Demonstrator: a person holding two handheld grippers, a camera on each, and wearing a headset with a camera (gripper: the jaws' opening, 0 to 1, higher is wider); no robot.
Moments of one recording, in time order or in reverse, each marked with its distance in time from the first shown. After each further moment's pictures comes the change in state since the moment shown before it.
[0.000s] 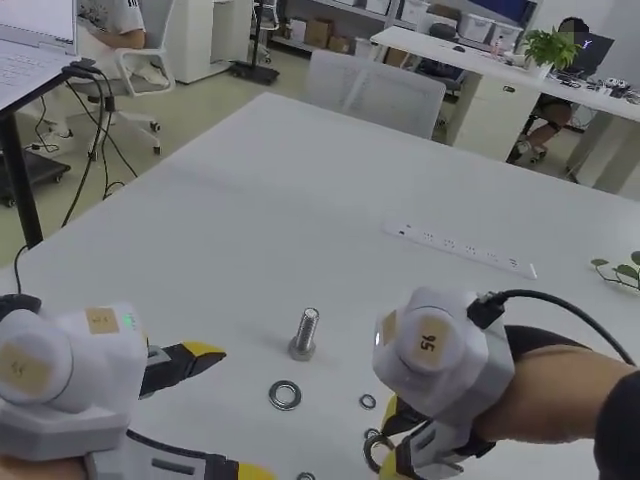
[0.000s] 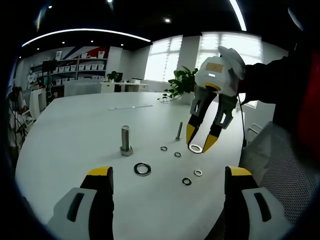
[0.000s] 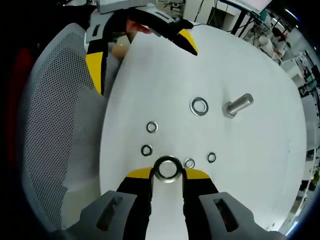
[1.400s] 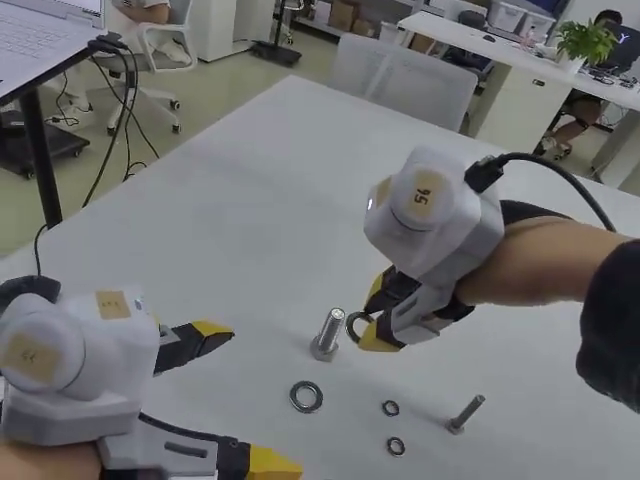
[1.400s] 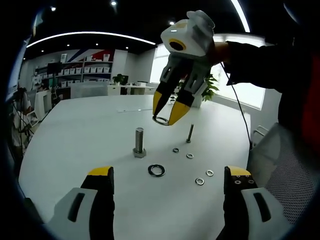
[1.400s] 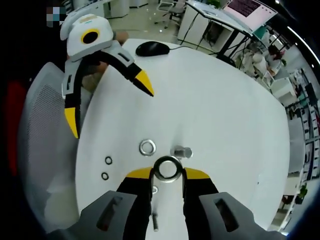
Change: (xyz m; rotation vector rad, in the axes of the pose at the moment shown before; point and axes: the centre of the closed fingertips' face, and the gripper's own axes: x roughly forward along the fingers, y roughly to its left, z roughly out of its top) left arm -0.007 0.022 0.005 -0.002 -0.026 0.052; right arm -0.032 -0.090 0.082 -0.096 -0.065 -0.103
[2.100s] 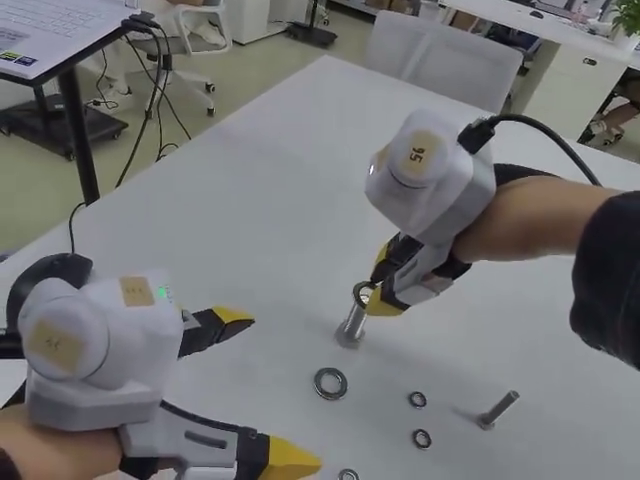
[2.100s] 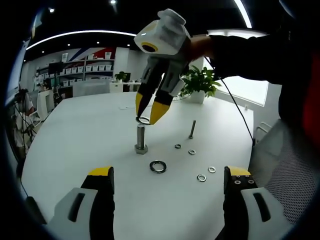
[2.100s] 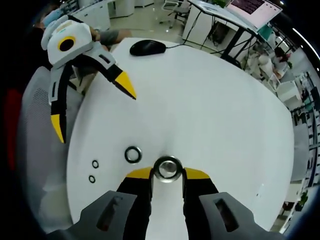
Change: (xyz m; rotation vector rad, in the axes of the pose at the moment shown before) left arm 0.001 0.002 -0.006 0.012 0.032 0.031; right arm 0.026 -0.027 0.010 -0.031 0.002 0.048
